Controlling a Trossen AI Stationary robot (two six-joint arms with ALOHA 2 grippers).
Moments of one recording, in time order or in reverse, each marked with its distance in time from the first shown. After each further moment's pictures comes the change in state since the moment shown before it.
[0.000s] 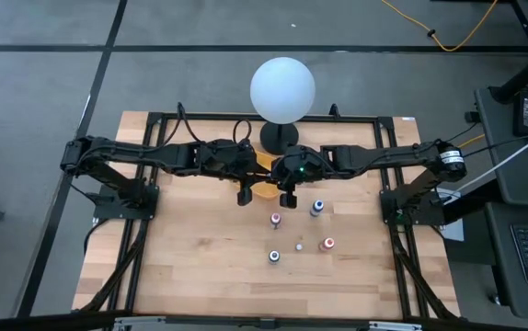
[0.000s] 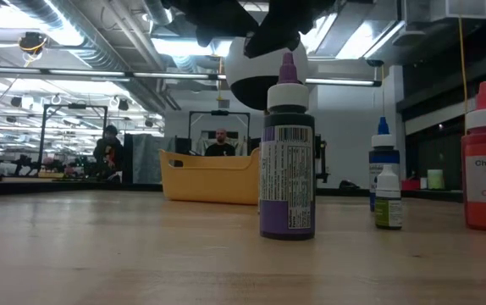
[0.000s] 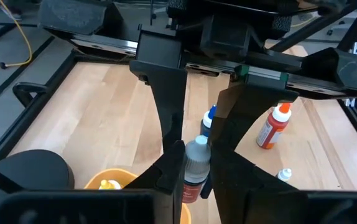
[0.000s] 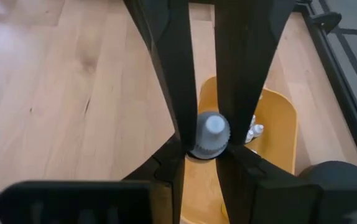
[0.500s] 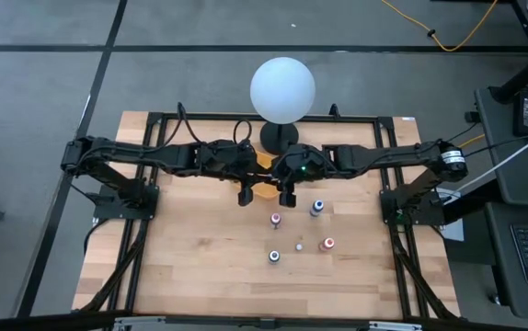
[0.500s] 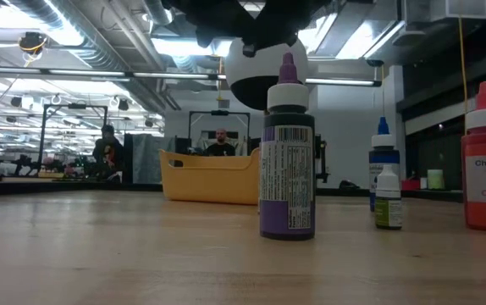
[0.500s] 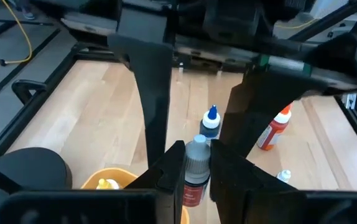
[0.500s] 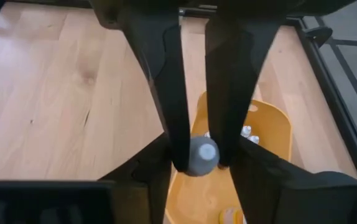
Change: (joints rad) left arm -0.002 0.000 -0.002 0.003 -0.008 -0.013; right arm 0.000 -0.008 0.005 0.021 0.007 -0.004
